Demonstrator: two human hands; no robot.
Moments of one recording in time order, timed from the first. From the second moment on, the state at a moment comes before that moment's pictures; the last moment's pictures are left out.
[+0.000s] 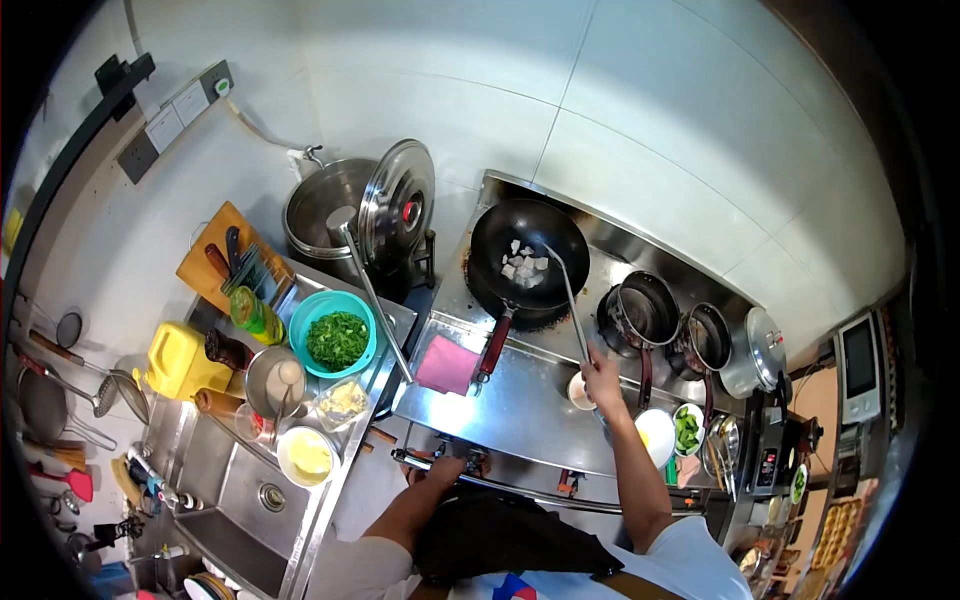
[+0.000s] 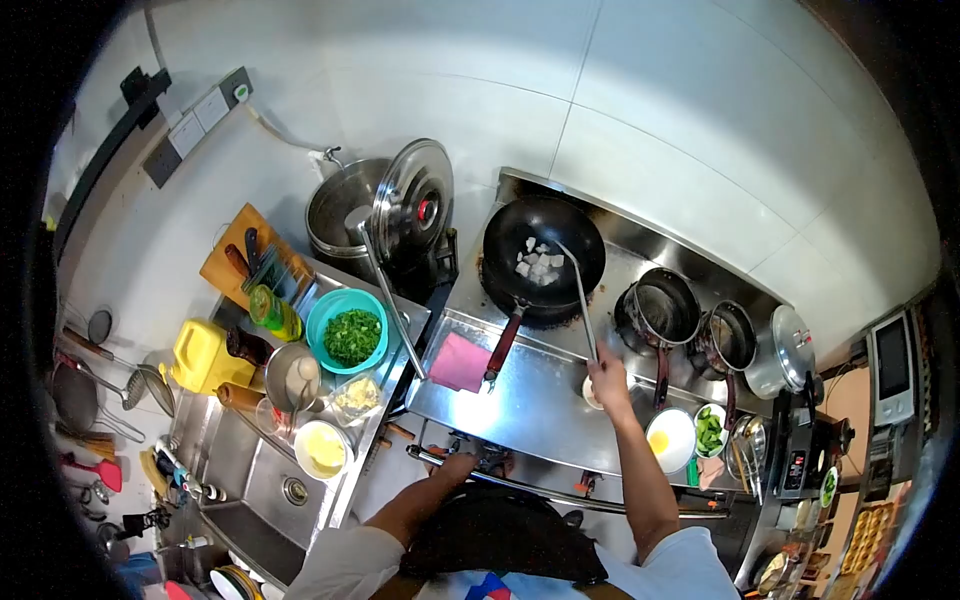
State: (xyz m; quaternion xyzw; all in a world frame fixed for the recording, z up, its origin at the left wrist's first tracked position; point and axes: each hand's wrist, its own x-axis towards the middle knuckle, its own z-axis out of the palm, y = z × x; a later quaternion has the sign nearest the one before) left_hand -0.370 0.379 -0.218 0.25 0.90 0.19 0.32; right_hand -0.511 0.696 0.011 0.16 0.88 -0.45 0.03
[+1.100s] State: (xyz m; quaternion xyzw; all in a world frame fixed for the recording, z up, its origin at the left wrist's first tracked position) left_hand -0.376 0.369 -0.247 0.35 0.87 0.25 0.25; right_hand -0.439 0.603 0.061 0.30 0.66 -0.69 0.02
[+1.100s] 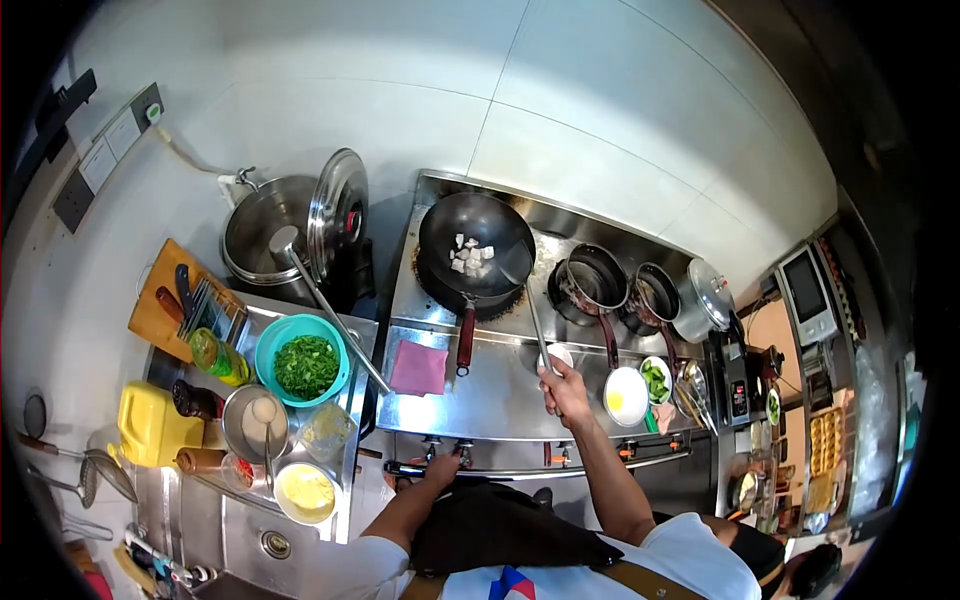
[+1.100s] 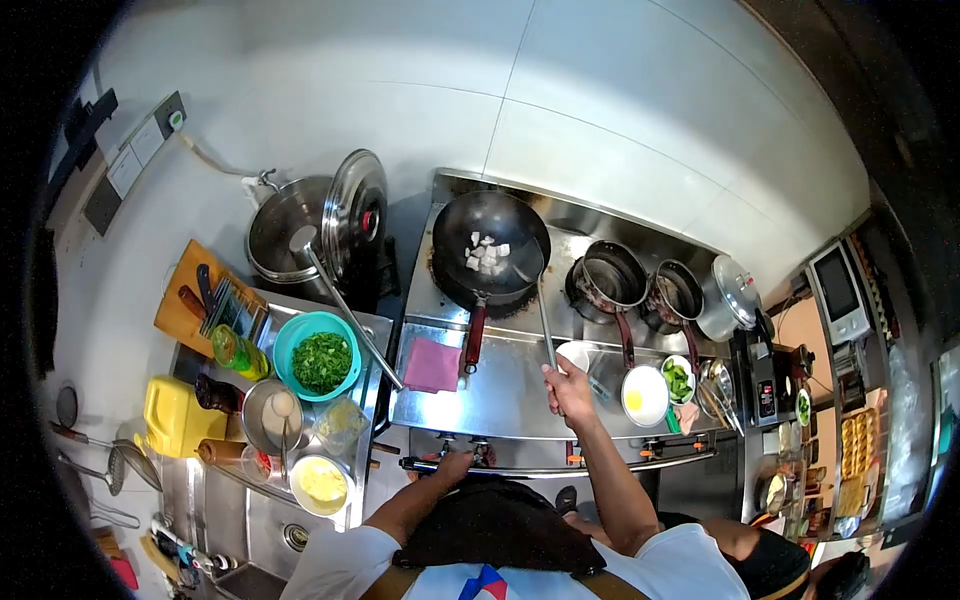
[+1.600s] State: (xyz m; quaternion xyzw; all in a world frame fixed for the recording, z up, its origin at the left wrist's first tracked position) left_hand -0.373 0.294 -0.124 -0.03 0.81 0.52 0.27; right_hand -0.438 0.611 0.038 0.24 0.74 -0.63 0.04
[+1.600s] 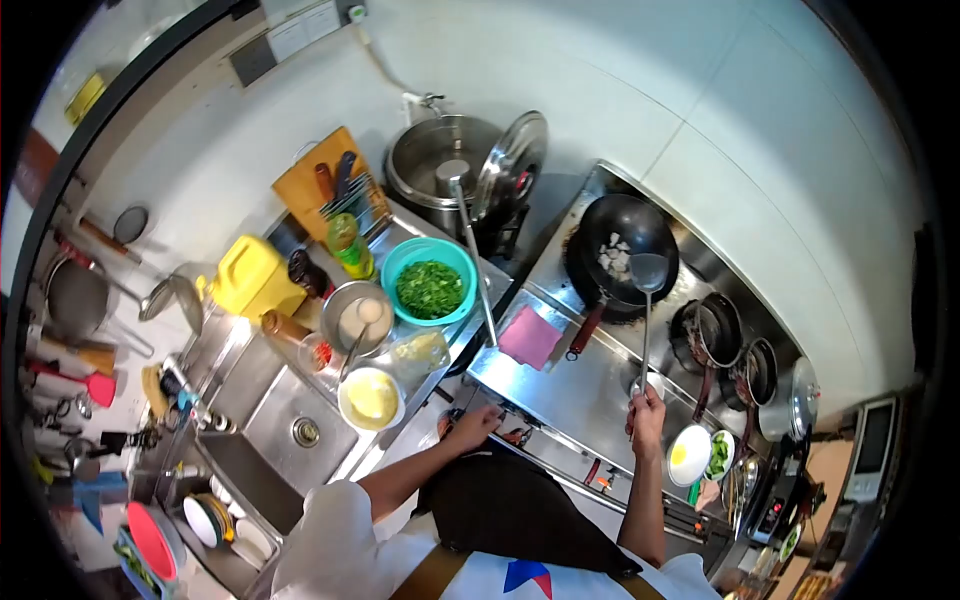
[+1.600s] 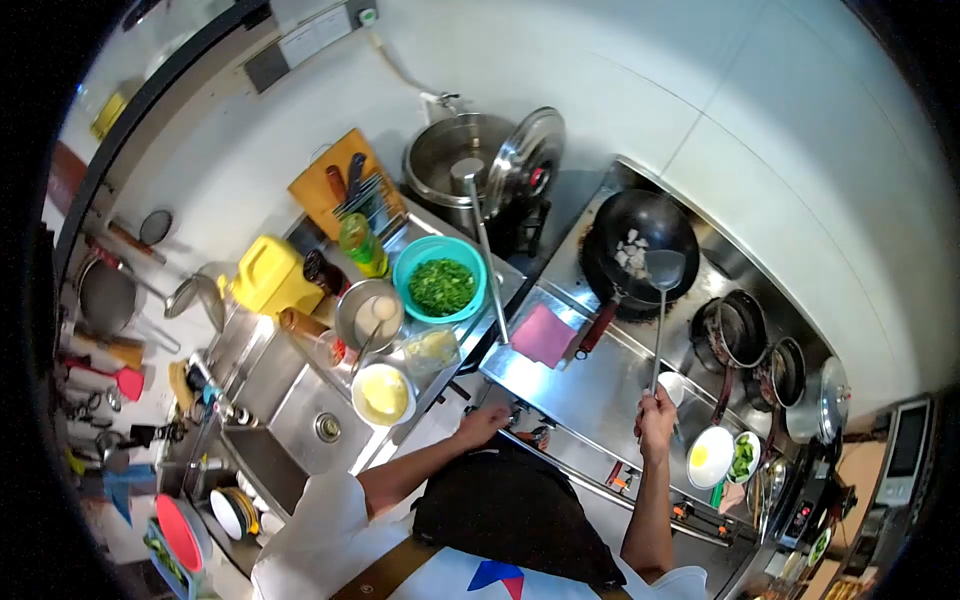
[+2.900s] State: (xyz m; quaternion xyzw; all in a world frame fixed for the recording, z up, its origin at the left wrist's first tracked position) left_hand -0.417 0.064 -0.034 -0.30 0.89 0.27 -0.21; right_hand -0.425 0.547 0.051 0.09 0.77 -0.61 0.19
